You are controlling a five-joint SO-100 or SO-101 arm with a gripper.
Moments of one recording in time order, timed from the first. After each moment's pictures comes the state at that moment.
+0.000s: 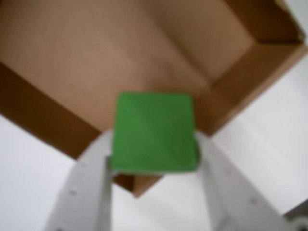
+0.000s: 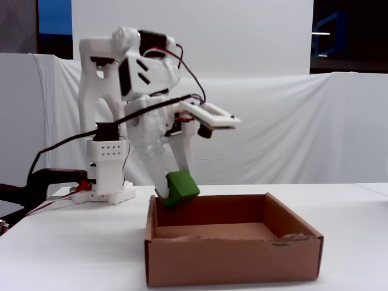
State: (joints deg) arm -31.5 99.8 109.0 51.7 -85.1
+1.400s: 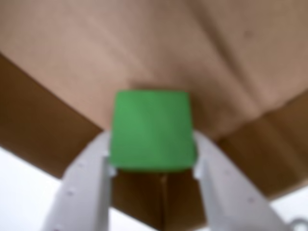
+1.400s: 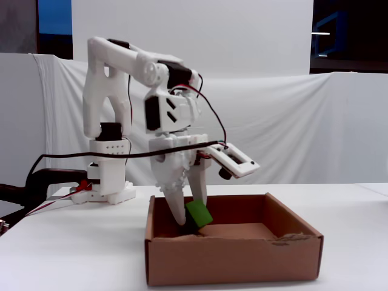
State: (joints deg) arm -38.4 89.6 111.1 47.1 -83.1
